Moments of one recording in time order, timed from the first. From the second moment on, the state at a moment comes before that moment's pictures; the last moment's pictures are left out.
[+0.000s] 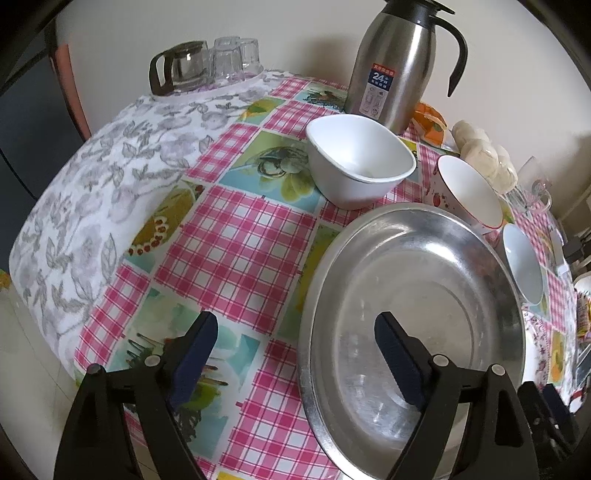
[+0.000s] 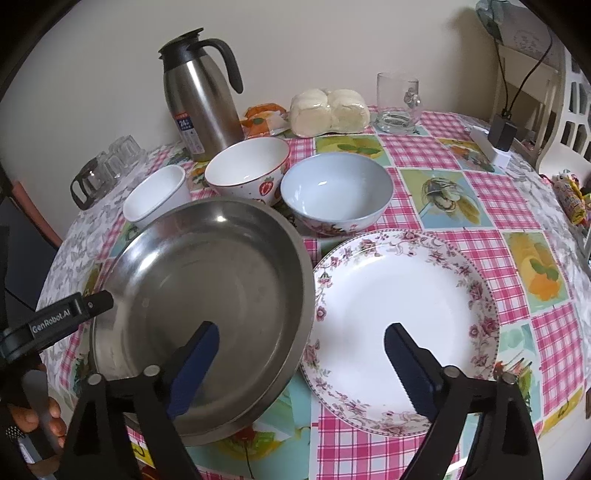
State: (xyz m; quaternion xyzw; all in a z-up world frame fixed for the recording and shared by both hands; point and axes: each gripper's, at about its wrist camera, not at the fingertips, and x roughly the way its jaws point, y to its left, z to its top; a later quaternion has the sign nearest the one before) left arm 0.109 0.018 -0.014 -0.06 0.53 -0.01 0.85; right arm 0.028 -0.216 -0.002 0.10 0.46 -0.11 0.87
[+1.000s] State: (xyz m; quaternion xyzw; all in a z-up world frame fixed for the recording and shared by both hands) left arm 0.080 -0.035 0.049 -0.05 0.39 -0.09 0.91; right arm -0.004 -0.272 0.036 0.12 0.39 -0.15 0.90
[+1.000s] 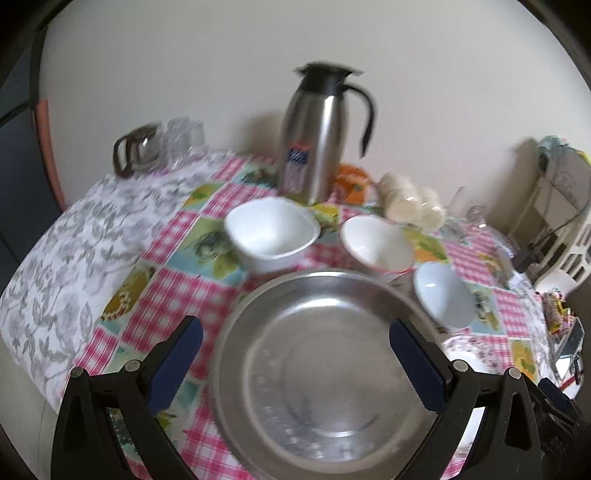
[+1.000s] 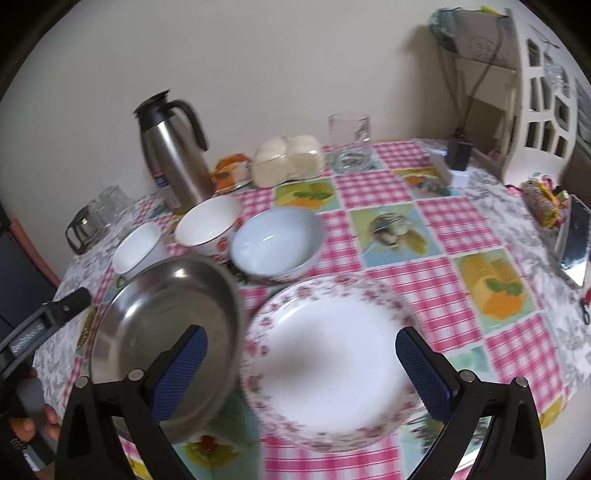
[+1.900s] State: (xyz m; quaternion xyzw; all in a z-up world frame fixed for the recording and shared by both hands) left arm 0.003 -0.189 0.030 0.00 0.44 -0.25 0.86; right arm -0.076 -0.405 0.026 0.21 0.37 -0.25 0.87
